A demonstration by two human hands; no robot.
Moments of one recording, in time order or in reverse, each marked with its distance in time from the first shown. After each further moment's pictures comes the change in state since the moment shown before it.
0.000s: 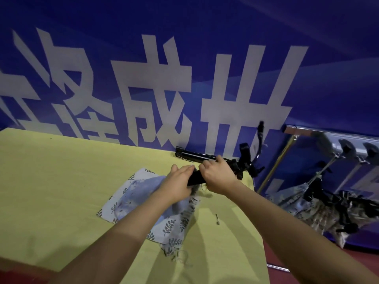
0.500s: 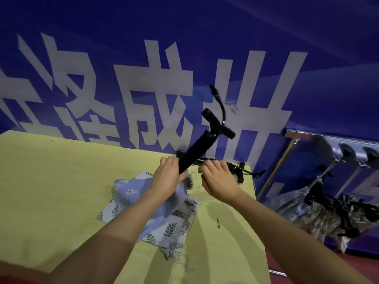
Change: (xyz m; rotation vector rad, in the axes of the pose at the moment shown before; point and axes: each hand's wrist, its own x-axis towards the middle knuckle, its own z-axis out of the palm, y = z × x) left_hand 0.005 -0.019 -0.016 0.050 0.367 -0.130; right_hand -0.010 -0.005 0.020 0.168 0.573 0.040
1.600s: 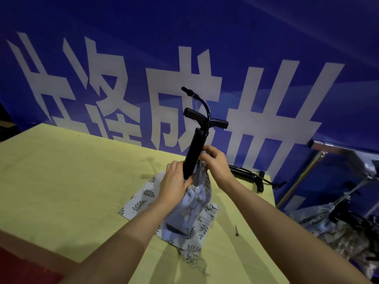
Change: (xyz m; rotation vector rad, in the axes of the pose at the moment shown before) left_hand -0.028 -0.041 -0.010 -0.296 0.165 -0.066; right_hand 0.094 -0.057 -0.011 1.365 -0.088 0.832
